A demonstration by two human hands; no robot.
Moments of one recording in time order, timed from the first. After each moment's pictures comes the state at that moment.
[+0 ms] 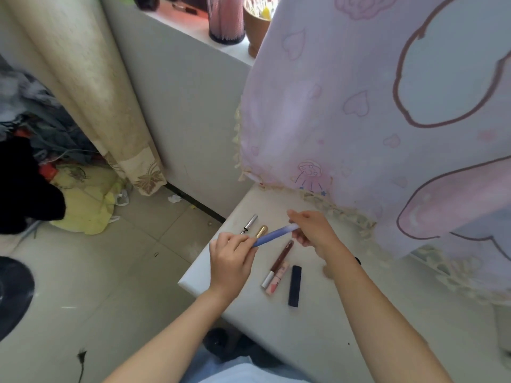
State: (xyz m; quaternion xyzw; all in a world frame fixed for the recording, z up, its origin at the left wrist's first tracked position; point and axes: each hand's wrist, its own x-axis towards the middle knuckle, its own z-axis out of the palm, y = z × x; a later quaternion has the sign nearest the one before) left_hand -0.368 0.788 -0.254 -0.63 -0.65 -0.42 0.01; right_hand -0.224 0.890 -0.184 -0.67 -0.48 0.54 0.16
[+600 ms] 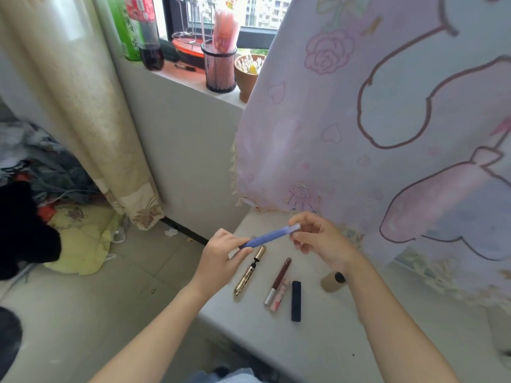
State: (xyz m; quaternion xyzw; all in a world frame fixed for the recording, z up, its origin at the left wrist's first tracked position) left_hand -0.413 0.791 -0.184 -0.67 -0.55 -0.46 -0.17; right_hand -0.214 0.851 -0.115 -0.49 -0.56 0.61 0.28
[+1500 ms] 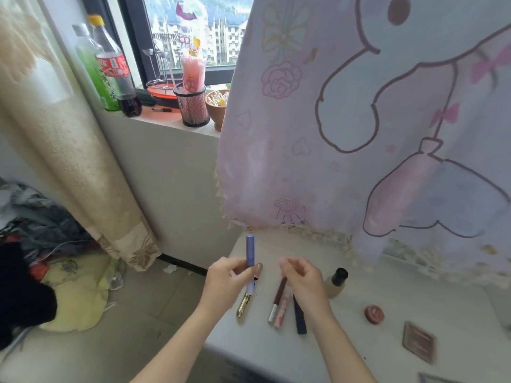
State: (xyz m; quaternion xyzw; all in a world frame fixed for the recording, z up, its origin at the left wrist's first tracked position) left_hand -0.390 0.780 -0.153 -0.55 -0.60 -0.45 -0.37; right_hand -0.242 0.779 -0.136 -0.60 -0.43 0.51 0.44
